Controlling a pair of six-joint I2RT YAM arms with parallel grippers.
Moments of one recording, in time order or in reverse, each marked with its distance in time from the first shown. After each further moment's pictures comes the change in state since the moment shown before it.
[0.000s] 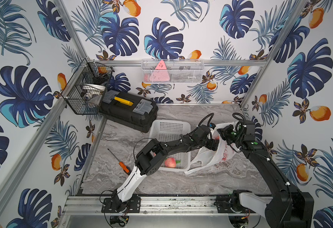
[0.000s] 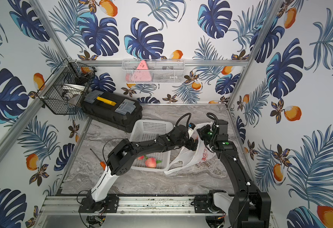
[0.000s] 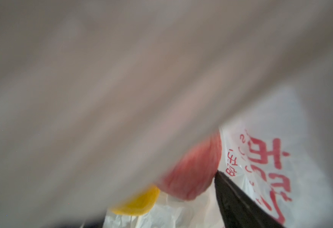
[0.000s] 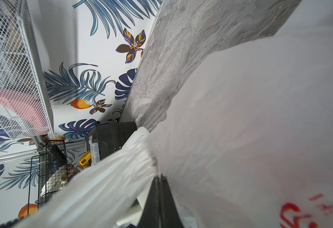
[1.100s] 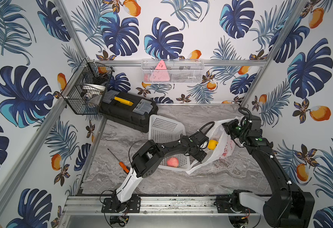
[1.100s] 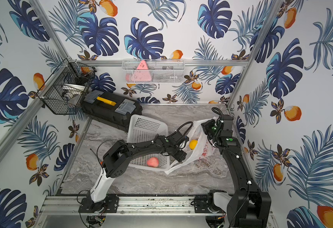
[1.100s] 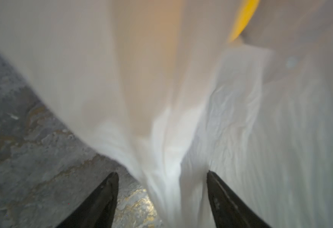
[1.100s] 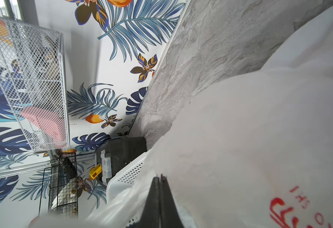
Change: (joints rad) left arm -0.023 -0.062 -0.055 -0.583 -0.135 0.192; right arm -0.061 0.027 0.105 -0.008 0.013 -0.003
